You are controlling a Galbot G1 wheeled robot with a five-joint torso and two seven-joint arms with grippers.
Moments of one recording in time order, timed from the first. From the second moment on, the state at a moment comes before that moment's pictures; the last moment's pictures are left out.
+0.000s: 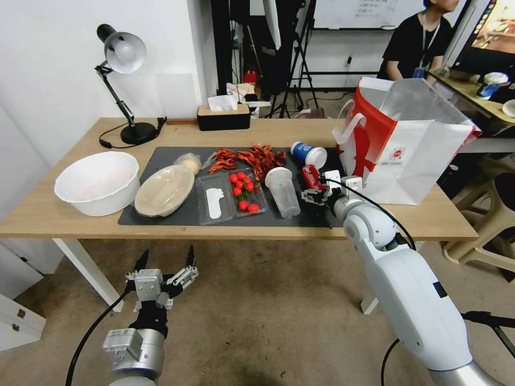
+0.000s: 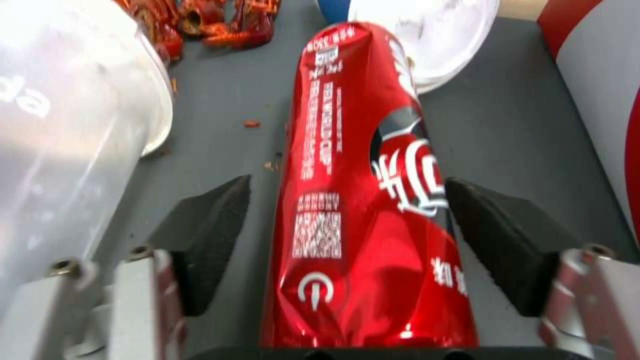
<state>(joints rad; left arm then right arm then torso) 1.85 -1.54 -0.51 -2.30 -0.10 0.01 -0.08 -0.81 1.20 0.24 1.73 0.45 -0.74 0.15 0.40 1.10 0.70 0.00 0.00</state>
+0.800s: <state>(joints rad) 1.85 -1.54 -0.51 -2.32 -0.09 0.00 -0.09 -0.85 1.10 0.34 1.95 0.44 -0.65 0.05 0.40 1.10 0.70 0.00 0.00</state>
